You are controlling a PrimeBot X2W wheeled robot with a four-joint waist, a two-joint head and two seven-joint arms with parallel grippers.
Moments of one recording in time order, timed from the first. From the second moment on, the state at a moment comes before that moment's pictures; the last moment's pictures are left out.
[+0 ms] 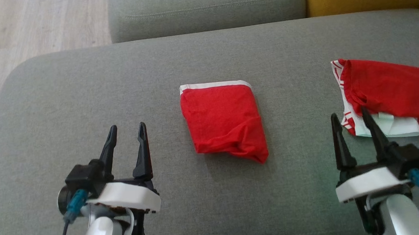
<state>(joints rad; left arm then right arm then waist) -0.11 0.05 -0.26 0.18 -0.26 0.06 -0.25 -0.10 -0.05 0.01 0.27 0.05 0.13 -0.25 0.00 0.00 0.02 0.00</state>
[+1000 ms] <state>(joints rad) -0.15 0.05 -0.34 0.17 -0.29 0.06 -0.25 -0.31 -0.05 0.18 0.32 0.06 0.13 -0.21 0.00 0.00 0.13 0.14</state>
